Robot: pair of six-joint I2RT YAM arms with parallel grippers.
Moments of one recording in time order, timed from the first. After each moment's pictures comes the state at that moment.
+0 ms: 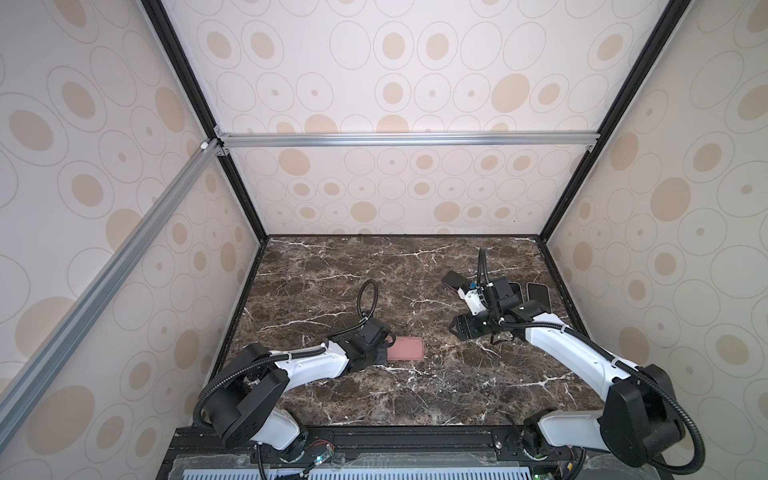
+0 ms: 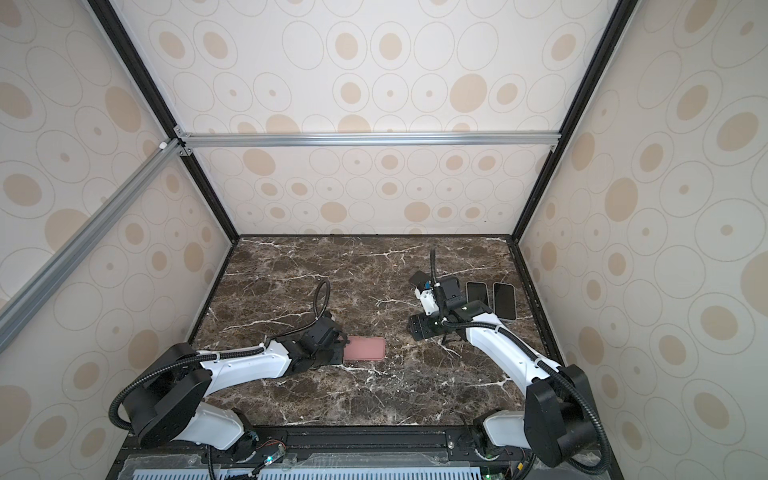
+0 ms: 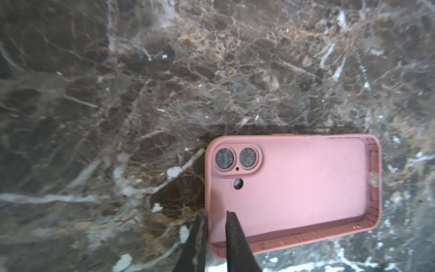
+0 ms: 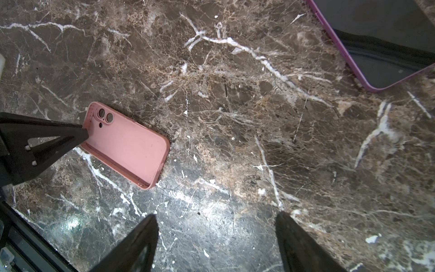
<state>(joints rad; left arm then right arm) -0.79 1.47 0.63 -0.20 -0.15 -0.77 0.38 1.32 0.88 -0.60 -0.23 0.10</state>
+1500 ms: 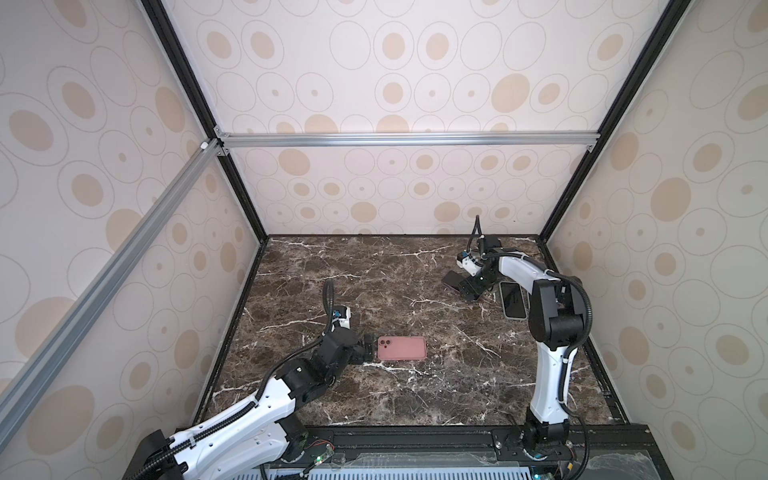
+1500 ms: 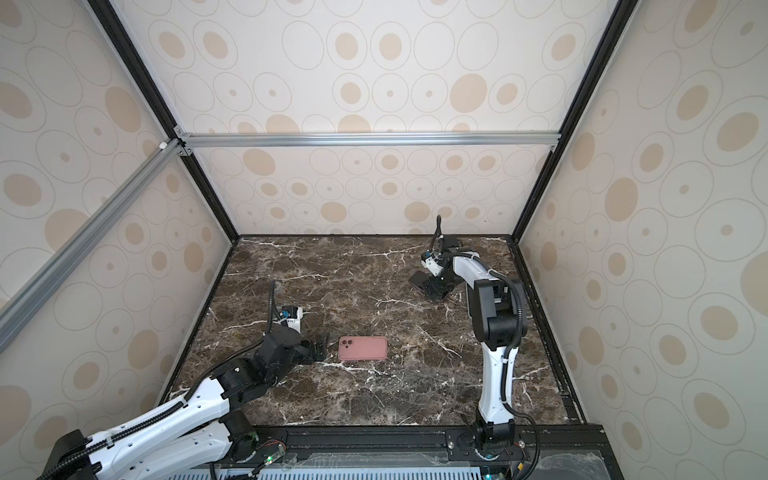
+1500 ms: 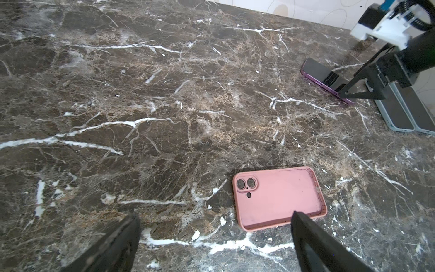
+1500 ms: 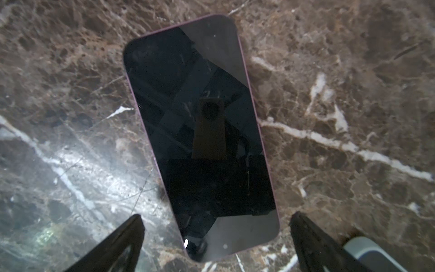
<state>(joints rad) -0.79 0.85 0.49 -0.31 -0.40 -0.59 0.13 2.15 1.66 -0.79 -0.09 -0.46</state>
